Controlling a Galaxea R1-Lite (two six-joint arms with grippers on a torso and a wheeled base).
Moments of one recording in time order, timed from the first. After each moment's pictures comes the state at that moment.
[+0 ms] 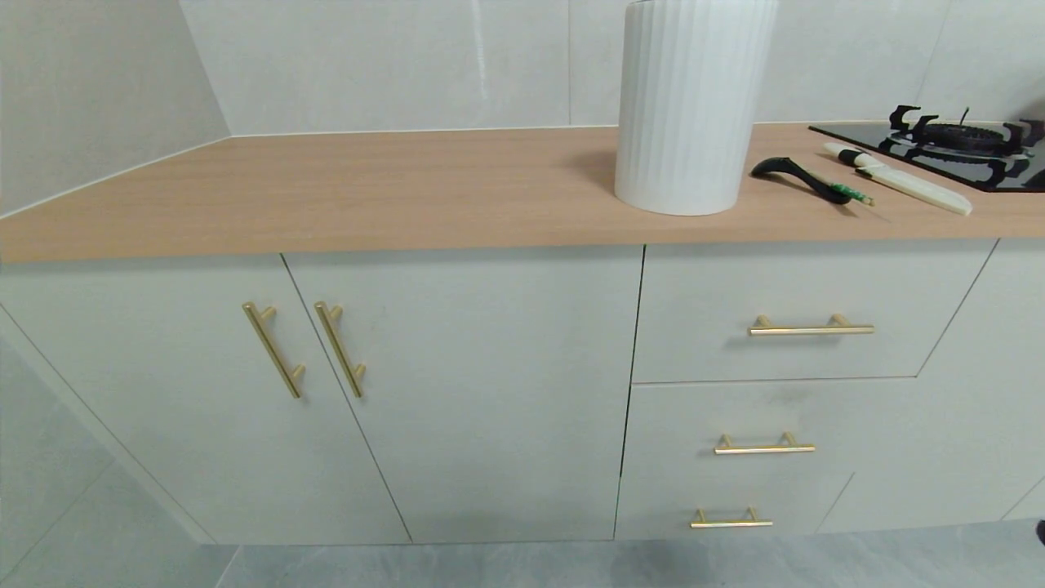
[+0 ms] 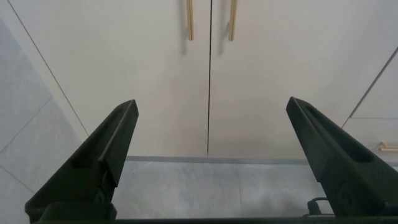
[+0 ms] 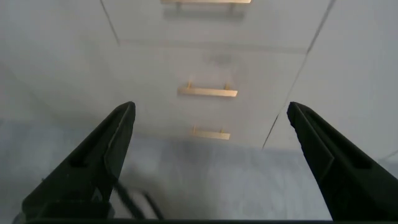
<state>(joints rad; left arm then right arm) 0.00 0.00 0.00 0.00 0.04 -0.01 0.08 0.63 -0.36 0.01 0.08 0.00</state>
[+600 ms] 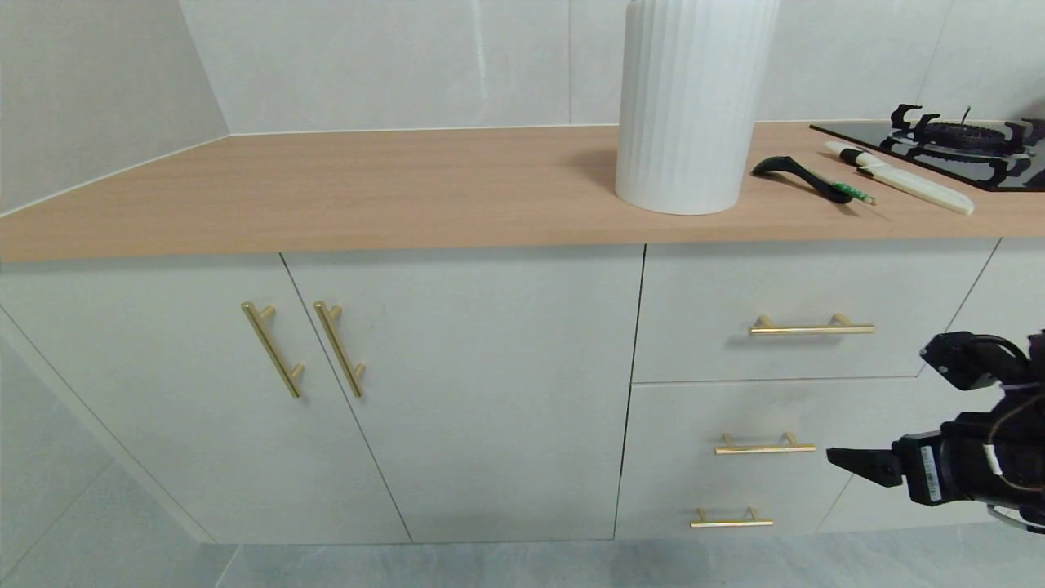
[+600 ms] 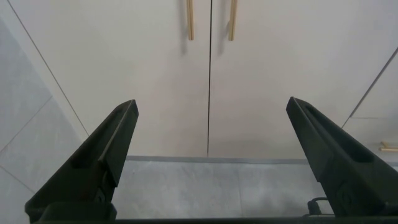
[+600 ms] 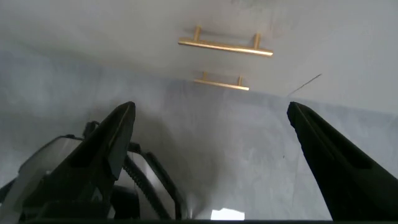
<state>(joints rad) 0.00 0.00 0.00 0.00 0.04 -0.01 0.14 1.42 -0.53 -0.23 0.07 0.00</state>
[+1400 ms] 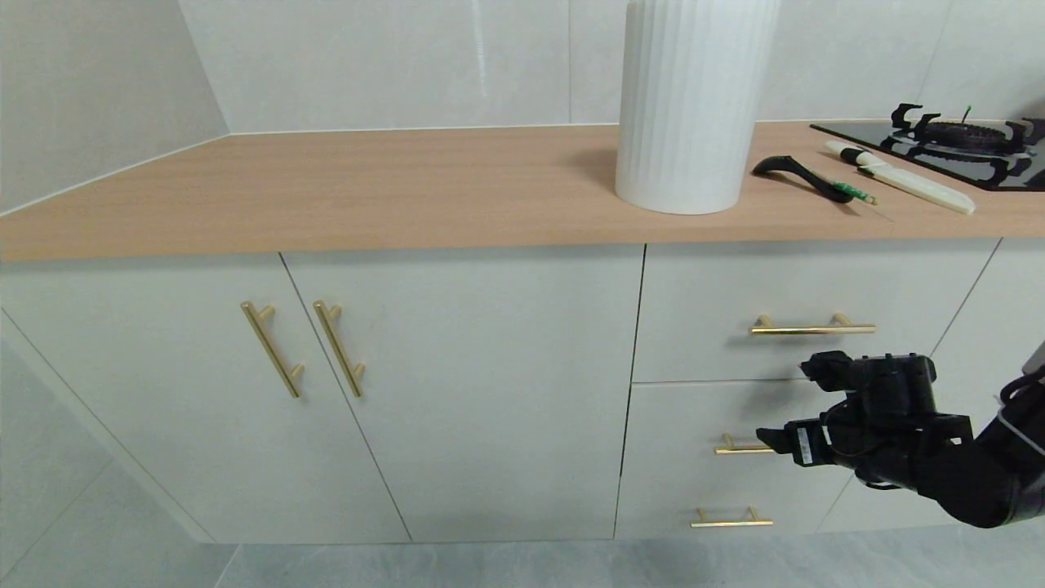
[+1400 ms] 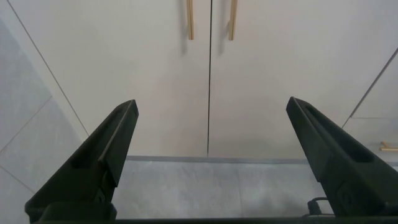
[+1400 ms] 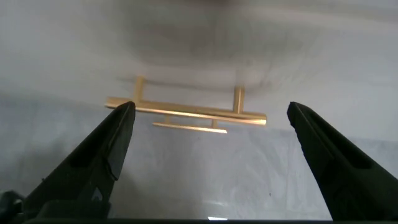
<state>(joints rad) 0.00 0.00 0.00 0.00 0.04 -0.01 0.12 2.06 -0.59 -0.85 -0.06 -0.03</state>
